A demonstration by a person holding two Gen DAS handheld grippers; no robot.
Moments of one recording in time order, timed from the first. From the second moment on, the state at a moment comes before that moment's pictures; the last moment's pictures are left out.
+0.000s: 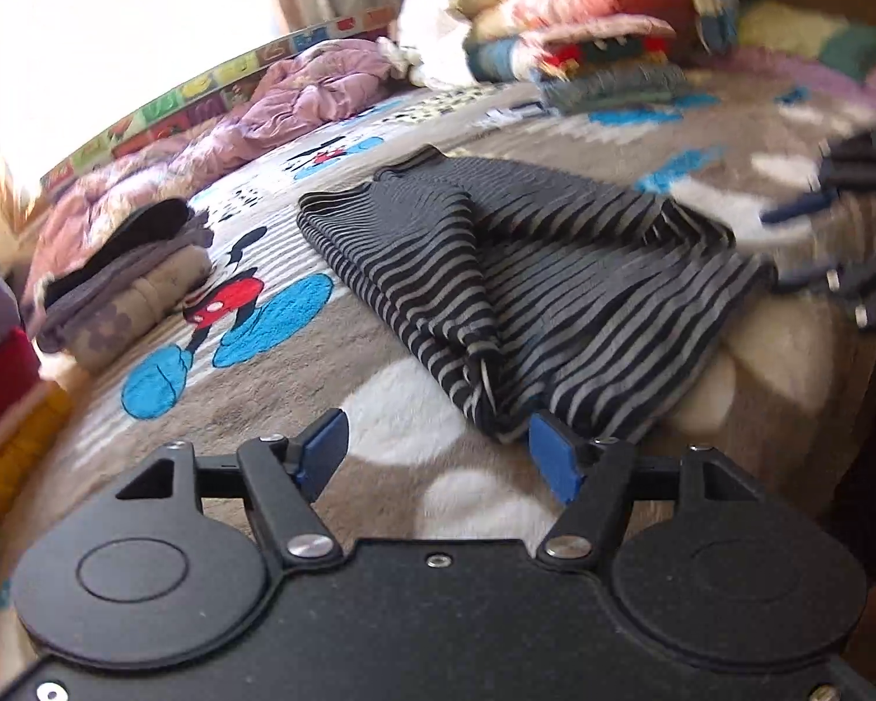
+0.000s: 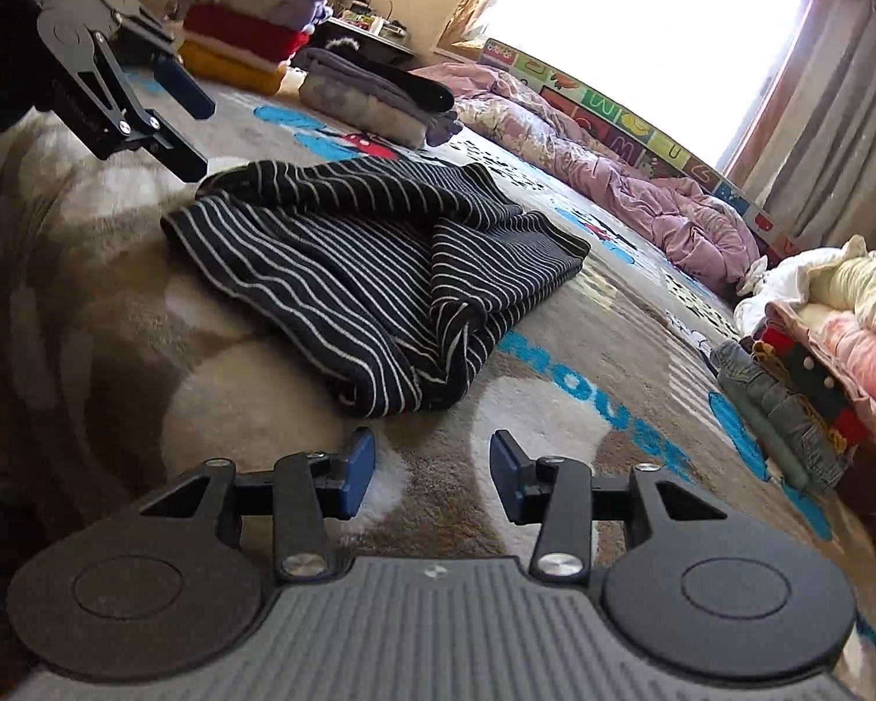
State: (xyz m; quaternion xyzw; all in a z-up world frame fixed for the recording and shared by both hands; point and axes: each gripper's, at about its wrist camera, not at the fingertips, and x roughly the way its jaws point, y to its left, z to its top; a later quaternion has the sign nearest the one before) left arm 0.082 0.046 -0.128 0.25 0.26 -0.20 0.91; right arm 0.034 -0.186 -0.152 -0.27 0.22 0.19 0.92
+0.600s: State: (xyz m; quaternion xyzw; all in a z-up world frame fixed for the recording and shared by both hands) left arm 0.069 -0.002 -0.181 0.54 0.10 -0.18 0.82; right arm 0.041 -0.167 -0.174 -0.42 0.15 0.16 0.88
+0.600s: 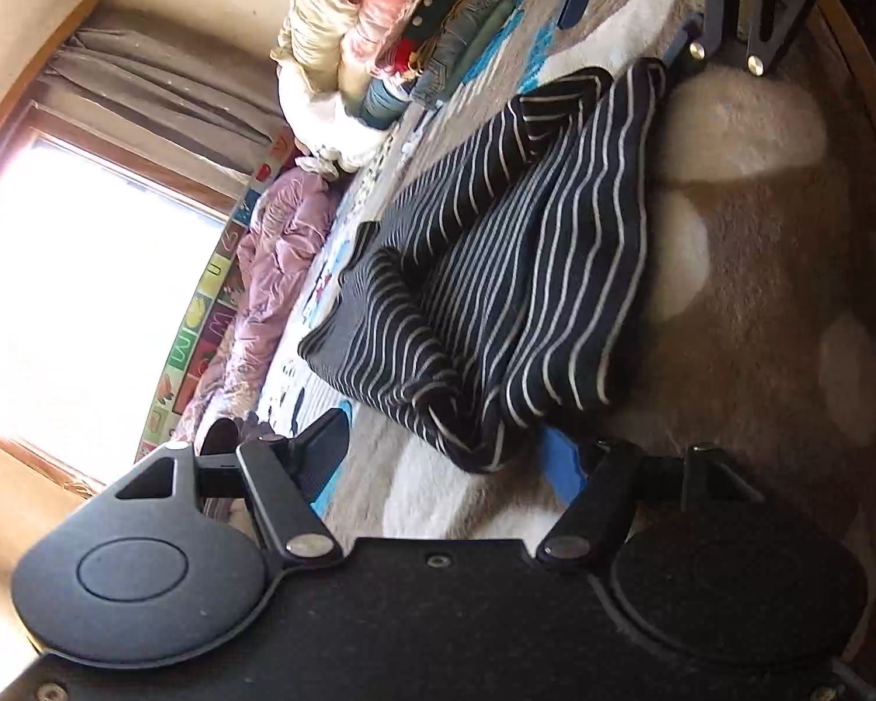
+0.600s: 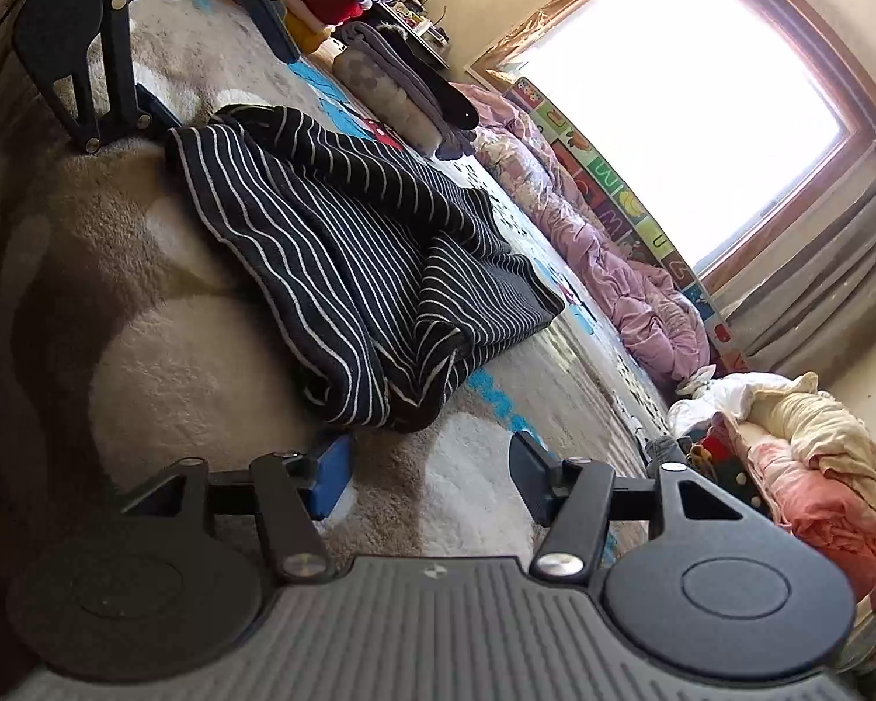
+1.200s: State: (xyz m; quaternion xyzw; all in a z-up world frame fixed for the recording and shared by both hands) left arm 0.075 -0.010 -0.181 0.47 0.14 -0.15 0.86; right arm 0.056 -0.157 -0.182 -0.41 0.12 0.21 0.88
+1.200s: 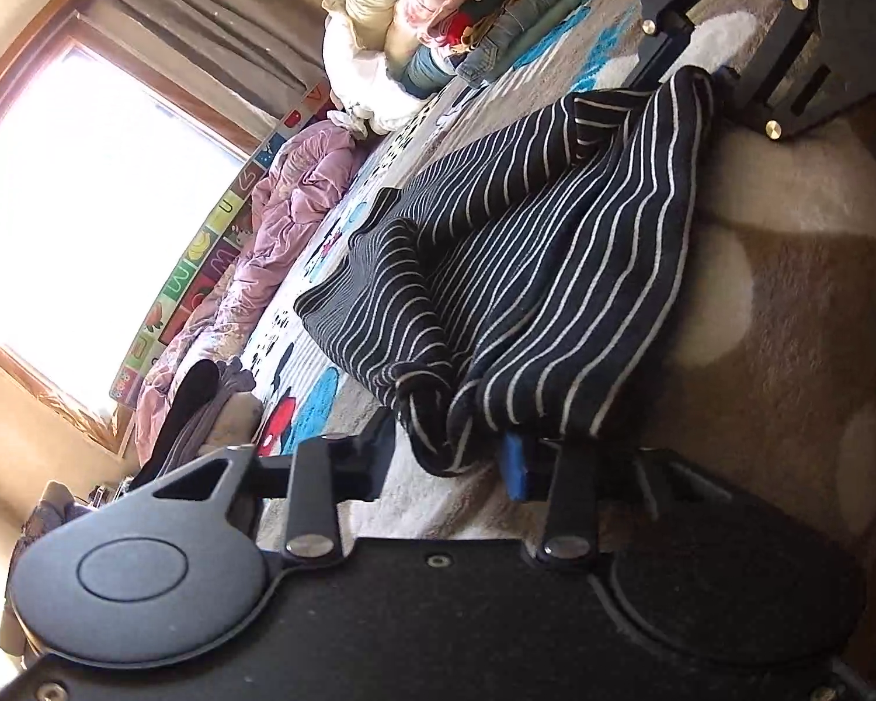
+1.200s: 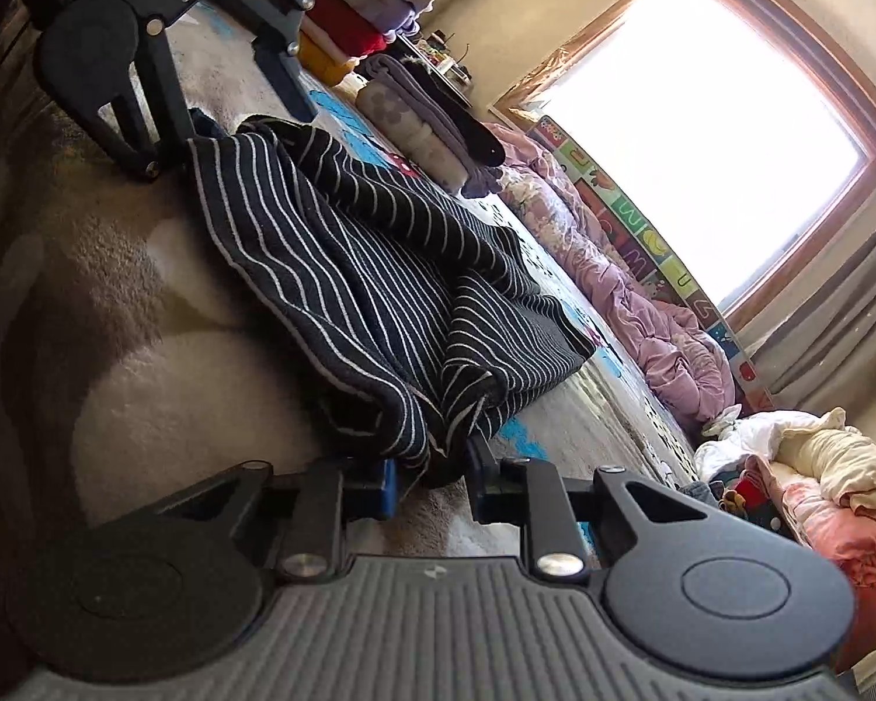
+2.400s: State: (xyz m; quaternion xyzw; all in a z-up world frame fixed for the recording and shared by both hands) left arm 0.091 0.043 -0.081 0.10 0.13 -0.23 0.96; right arm 0.053 -0.223 -0.083 -0.13 0.06 0.22 0.96
